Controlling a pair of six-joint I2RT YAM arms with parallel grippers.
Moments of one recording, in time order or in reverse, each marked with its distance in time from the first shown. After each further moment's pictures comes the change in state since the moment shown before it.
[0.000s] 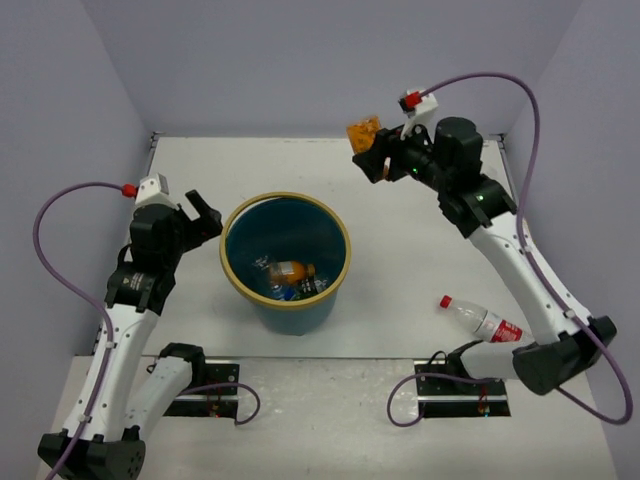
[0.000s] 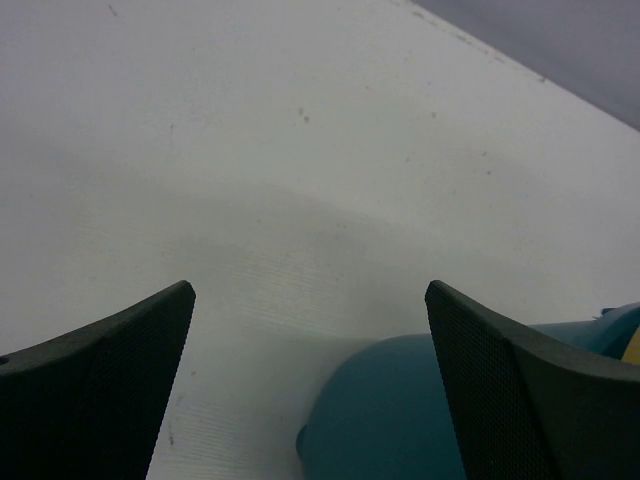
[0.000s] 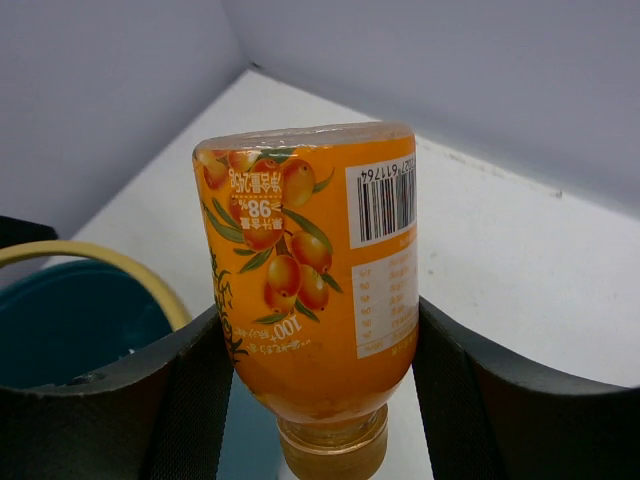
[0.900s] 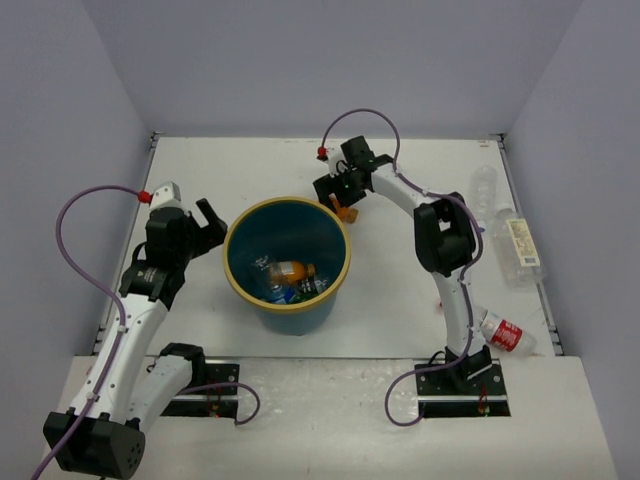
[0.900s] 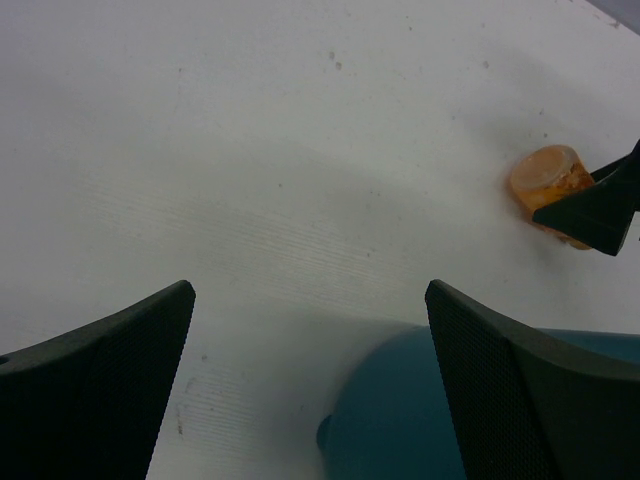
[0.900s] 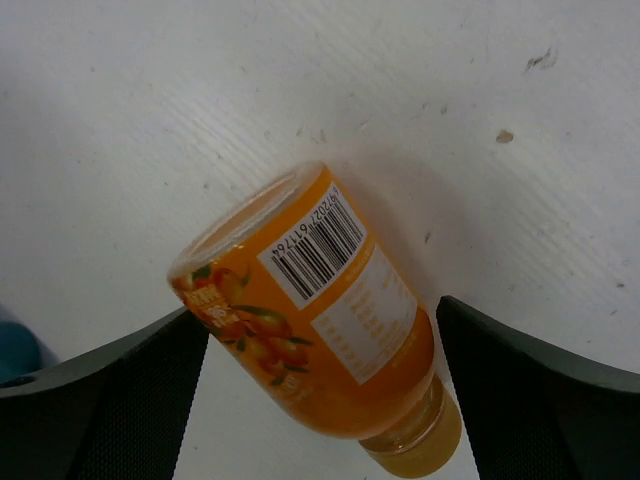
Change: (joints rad) left arm 0.000 0.058 -0.111 0.060 0.000 -0.005; right arm -0.003 0.995 0.443 -0.269 -0.117 -0.250
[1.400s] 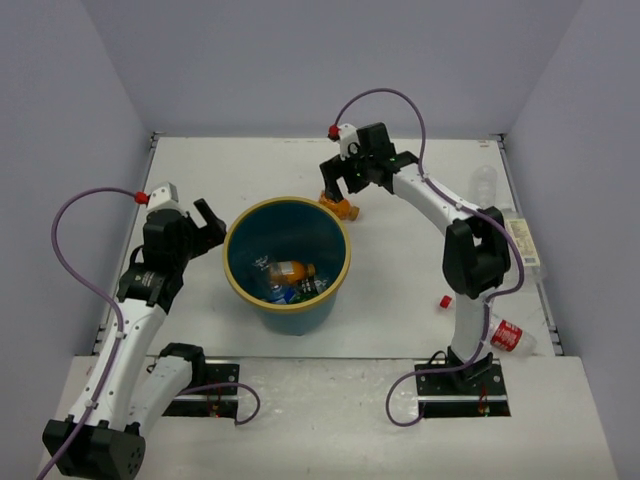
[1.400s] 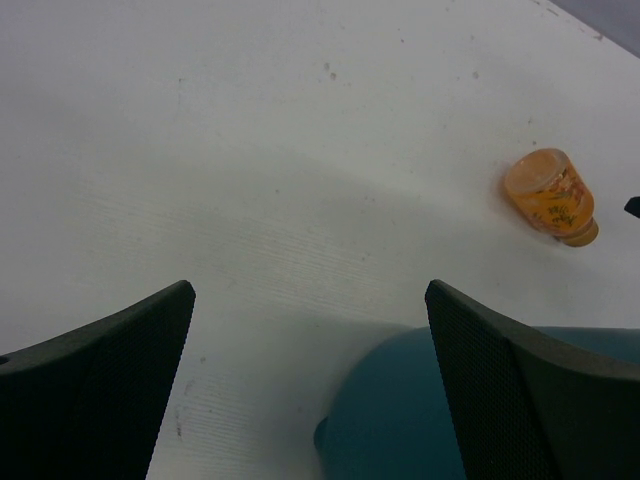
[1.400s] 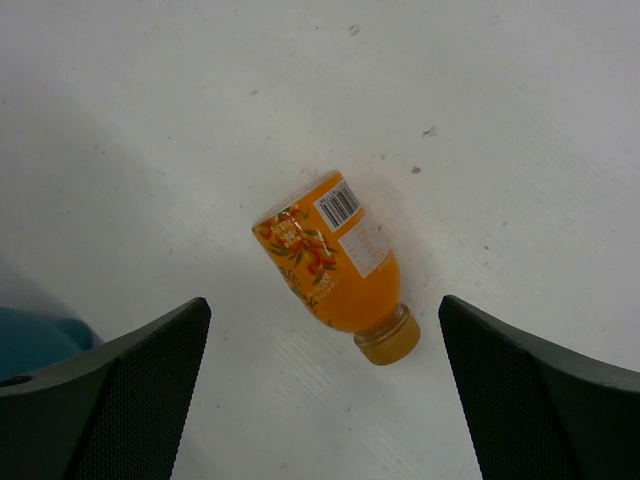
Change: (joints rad) left arm 0.000 -0.039 0.000 -0.003 -0.005 0.000; right arm -0.001 -0.349 -0.241 0.183 0.084 0.002
